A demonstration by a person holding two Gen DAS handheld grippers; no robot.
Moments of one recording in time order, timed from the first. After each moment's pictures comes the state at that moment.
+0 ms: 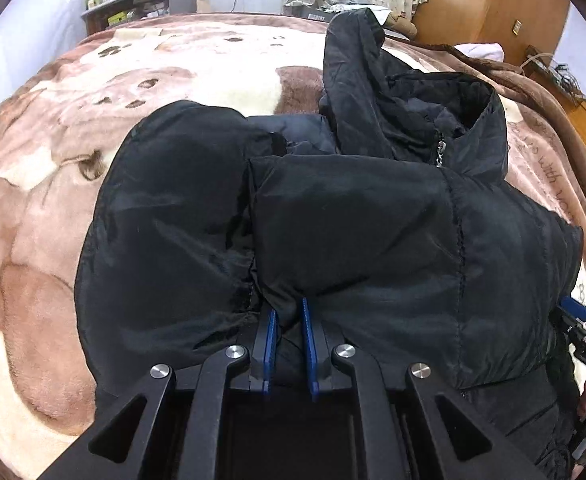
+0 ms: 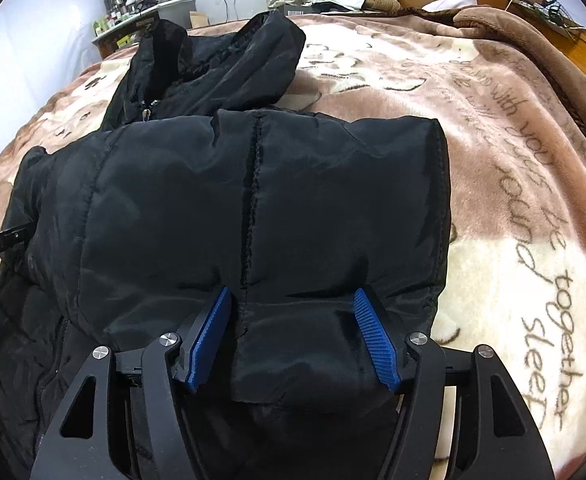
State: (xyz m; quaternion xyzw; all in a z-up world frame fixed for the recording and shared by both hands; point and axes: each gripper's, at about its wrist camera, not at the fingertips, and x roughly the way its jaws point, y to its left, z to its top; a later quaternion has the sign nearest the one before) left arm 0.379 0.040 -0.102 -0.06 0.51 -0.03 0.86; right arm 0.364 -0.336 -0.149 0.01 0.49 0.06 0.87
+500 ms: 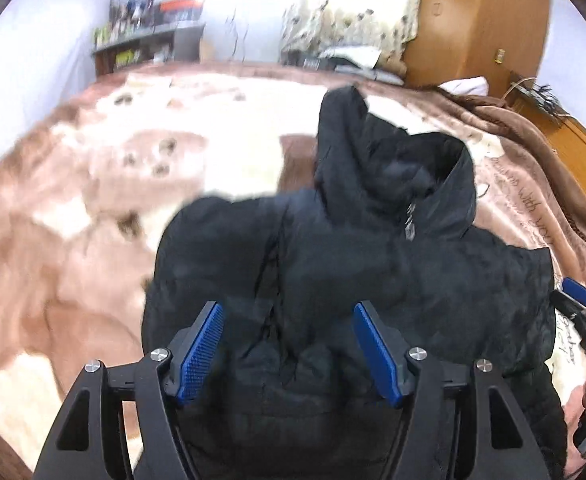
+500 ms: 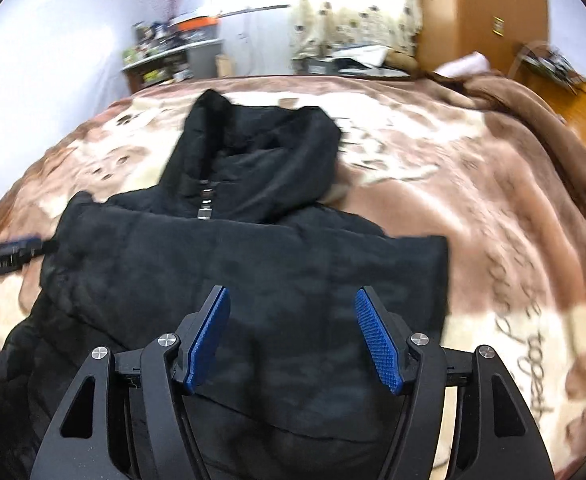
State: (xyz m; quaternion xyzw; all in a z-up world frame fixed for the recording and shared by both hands) left arm 0.355 0.040 -0.025 -0.03 0.43 -0.03 0.90; right arm 0.355 -0.297 -0.069 -0.02 0.40 0.10 0.91
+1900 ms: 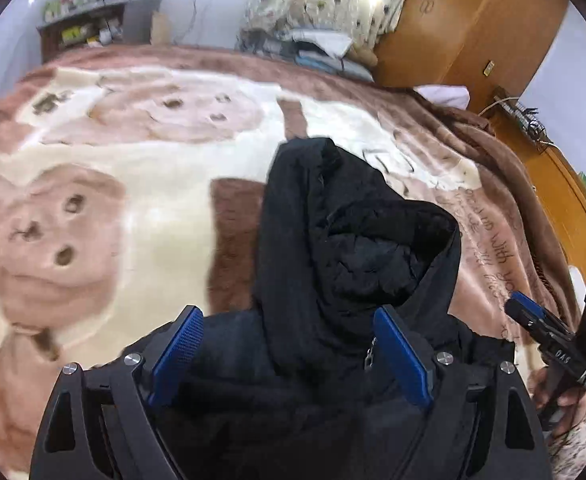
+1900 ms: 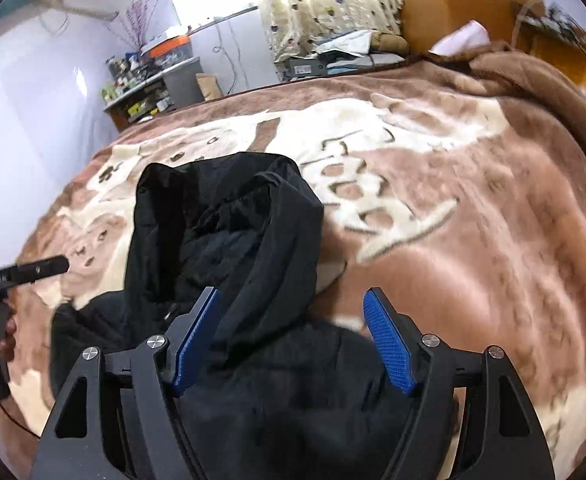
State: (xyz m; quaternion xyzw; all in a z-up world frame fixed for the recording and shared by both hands) left arm 0.548 0.045 -0.006 -0.11 0.49 -0.11 0.86; right arm 0.504 -0.339 -0.051 0.07 0.42 0.10 0.90
